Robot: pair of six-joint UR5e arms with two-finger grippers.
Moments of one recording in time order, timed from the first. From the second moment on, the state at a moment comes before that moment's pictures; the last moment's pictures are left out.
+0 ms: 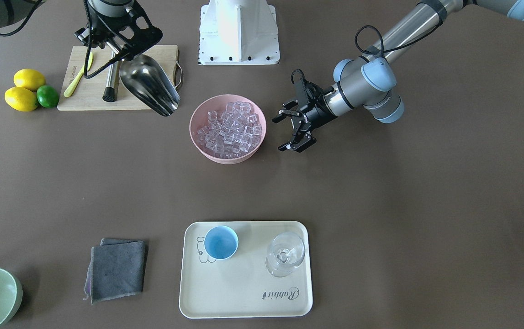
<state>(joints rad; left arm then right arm) -0.53 -2.03 -1.33 -2.98 -1.97 -0.07 0.60 -0.86 2.18 -2.84 1.99 0.03</state>
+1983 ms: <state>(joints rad) -0.52 -2.06 -1.31 -2.97 -1.92 -0.07 0.47 -0.48 1.58 -2.97 1.96 -0.07</state>
